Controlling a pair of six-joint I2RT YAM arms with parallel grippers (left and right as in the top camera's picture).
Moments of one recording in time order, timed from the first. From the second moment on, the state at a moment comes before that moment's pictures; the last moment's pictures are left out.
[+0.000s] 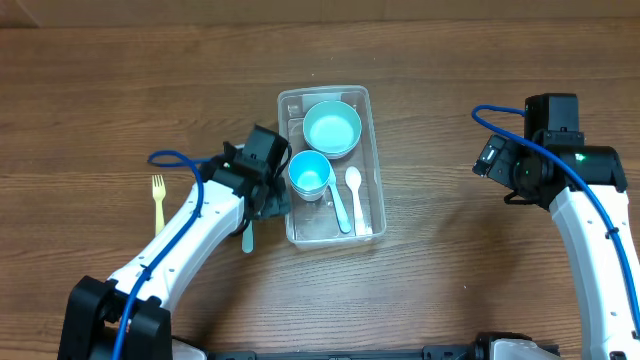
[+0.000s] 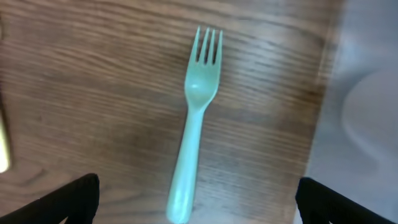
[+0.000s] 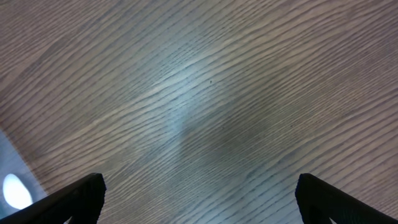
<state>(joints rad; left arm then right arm) -0.41 1.56 1.03 -0.84 -0.23 -0.60 -0.05 1.36 1.22 -1.06 0.16 0.46</state>
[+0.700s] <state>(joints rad) -0.23 1.56 0.73 -0.39 0.01 -0.33 -0.05 1.36 1.22 -1.06 0.16 0.46</state>
